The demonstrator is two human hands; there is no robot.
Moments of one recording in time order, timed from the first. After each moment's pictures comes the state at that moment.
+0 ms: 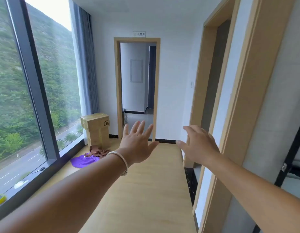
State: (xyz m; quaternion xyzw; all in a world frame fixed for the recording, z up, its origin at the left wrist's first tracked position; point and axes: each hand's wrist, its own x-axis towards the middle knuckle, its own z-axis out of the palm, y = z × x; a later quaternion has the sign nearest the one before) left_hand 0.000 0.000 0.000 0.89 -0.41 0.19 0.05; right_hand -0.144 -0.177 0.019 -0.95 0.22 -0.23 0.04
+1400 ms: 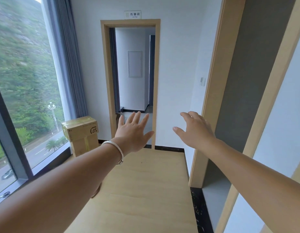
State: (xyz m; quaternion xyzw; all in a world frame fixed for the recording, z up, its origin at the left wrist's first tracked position) left_hand 0.393 -0.336 0.012 0.90 -0.39 0.21 0.04; right_hand 0.256 -0.519 0.036 -0.95 0.21 -0.23 0.04
